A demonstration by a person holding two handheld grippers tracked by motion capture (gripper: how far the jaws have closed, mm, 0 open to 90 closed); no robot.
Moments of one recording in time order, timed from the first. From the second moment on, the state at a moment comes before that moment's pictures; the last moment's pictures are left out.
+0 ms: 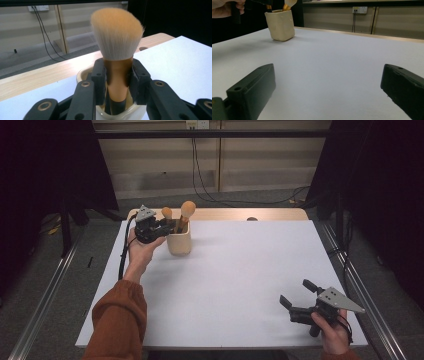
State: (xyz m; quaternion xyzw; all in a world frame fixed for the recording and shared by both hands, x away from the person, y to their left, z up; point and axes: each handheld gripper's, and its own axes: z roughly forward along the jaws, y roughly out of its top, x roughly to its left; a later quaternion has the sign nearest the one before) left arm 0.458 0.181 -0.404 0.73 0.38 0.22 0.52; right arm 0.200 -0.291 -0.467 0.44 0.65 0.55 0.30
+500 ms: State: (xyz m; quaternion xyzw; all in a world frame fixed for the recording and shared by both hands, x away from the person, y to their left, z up) left arm 0.456 0.182 -0.408 0.73 0.38 0.22 0.52; right arm 0.201 -0.290 -0.467 0.44 0.65 0.55 0.29
